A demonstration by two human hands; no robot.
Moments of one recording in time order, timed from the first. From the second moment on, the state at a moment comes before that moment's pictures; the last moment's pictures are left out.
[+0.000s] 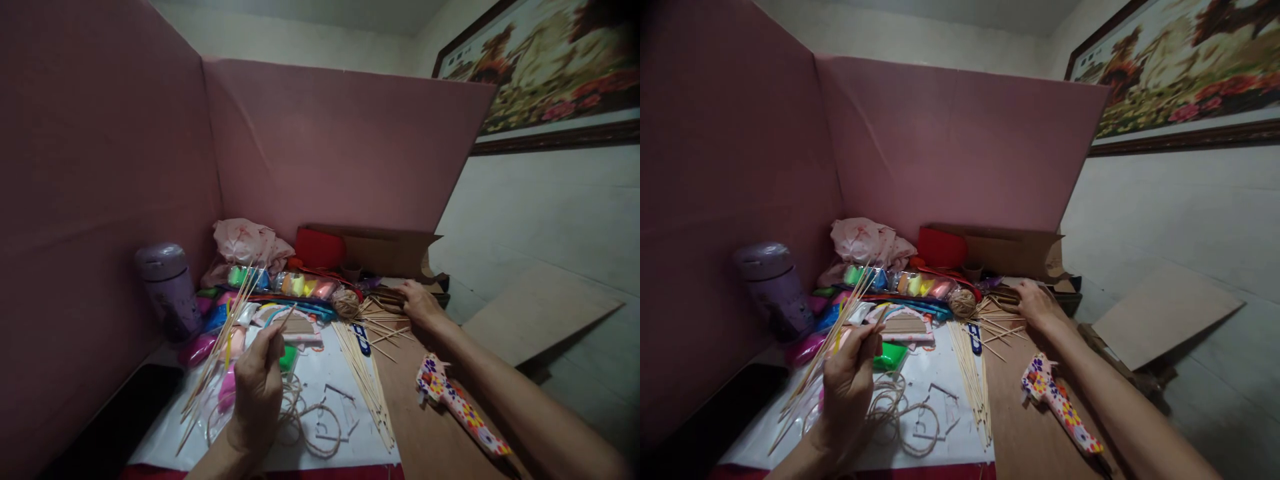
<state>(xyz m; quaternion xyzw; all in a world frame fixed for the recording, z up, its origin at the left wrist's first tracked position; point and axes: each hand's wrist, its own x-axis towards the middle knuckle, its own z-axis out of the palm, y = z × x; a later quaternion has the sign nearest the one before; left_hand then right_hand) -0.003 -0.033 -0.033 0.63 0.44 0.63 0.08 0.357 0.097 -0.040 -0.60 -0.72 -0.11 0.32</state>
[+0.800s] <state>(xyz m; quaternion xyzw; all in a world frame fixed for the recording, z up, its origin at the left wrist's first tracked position) 0.002 -0.029 -0.032 0.66 0.39 0.56 0.30 0.170 -0.049 -0.039 -0.42 -0.74 0.16 0.50</state>
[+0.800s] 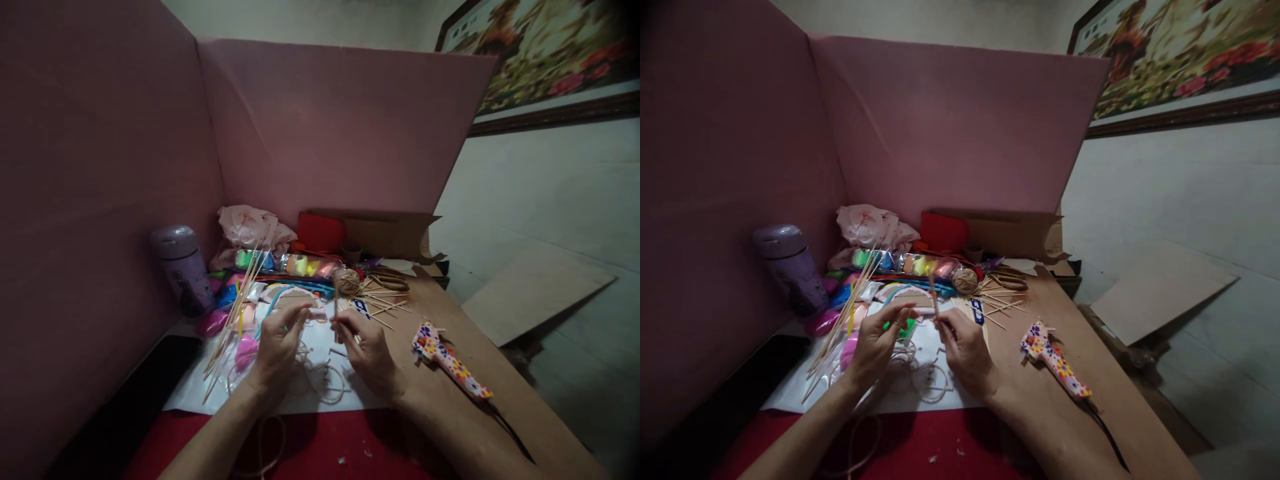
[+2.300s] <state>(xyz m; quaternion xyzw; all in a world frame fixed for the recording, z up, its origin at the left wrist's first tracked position) -0.016 -0.030 -0.025 0.85 0.53 -0.02 -0.01 0.176 -0.049 -0.066 -0.38 -0.66 0.25 0.59</state>
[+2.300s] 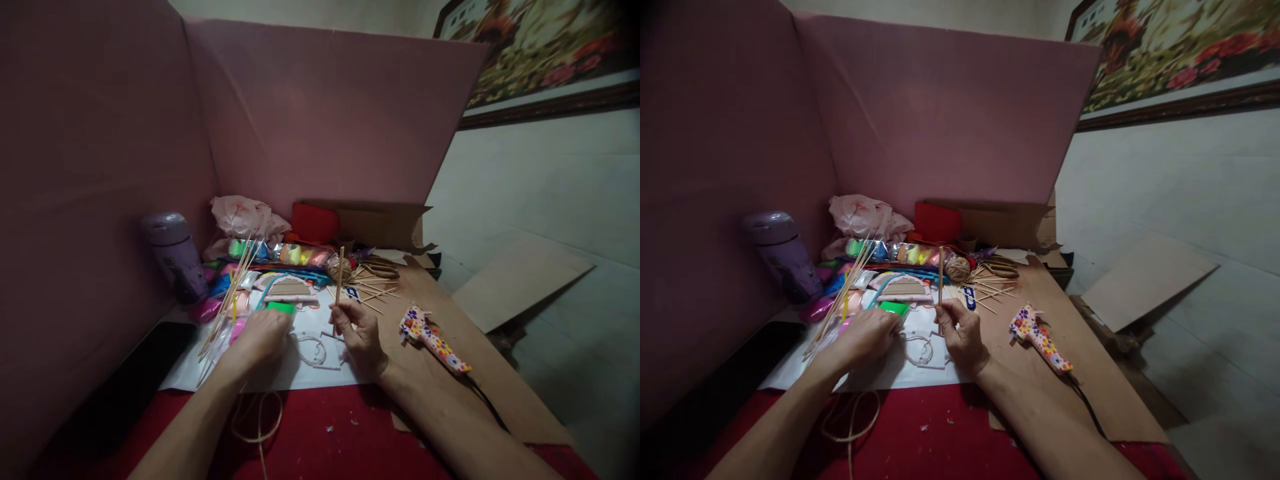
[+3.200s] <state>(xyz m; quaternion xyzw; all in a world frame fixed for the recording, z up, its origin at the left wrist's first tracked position) -0.021 -0.026 -0.021 0.84 0.54 0.03 0.04 0.178 -0.051 -0.066 -0.39 -0.70 0.23 0.55</state>
